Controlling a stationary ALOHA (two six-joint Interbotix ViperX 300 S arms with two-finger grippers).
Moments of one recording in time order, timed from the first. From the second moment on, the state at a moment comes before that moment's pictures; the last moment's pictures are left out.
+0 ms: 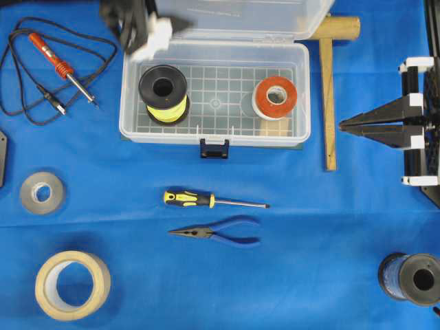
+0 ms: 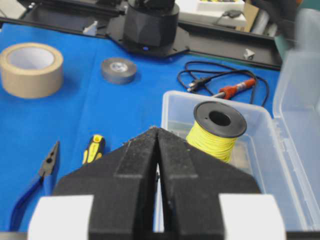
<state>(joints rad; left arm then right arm) 0.34 -0.20 0.36 -0.02 0.60 0.19 -0.01 -0.90 1.13 0.00 -0.13 0.01</state>
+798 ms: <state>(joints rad) -0.04 -0.45 0.60 -0.04 0.67 -0.06 -0.01 -0.90 1.13 0.00 -0.12 0.01</state>
